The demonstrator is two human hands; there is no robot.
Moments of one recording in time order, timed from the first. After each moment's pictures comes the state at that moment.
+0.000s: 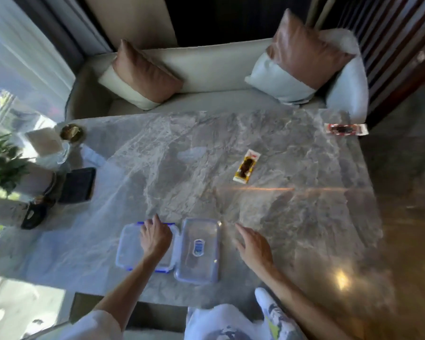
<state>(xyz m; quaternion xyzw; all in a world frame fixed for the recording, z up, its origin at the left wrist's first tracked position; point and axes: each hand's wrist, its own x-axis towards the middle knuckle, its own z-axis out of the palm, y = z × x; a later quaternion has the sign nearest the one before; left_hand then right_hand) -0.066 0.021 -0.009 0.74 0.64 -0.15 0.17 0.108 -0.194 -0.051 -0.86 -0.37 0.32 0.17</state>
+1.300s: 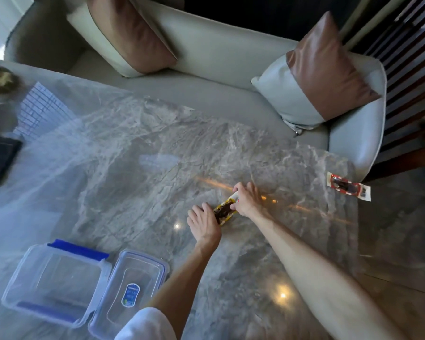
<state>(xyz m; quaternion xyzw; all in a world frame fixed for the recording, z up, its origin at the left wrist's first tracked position) 0.239 -0.008 -0.129 0.73 0.63 -0.13 0.24 0.380 -0.013 -0.127 -0.85 -0.41 0.33 0.03</state>
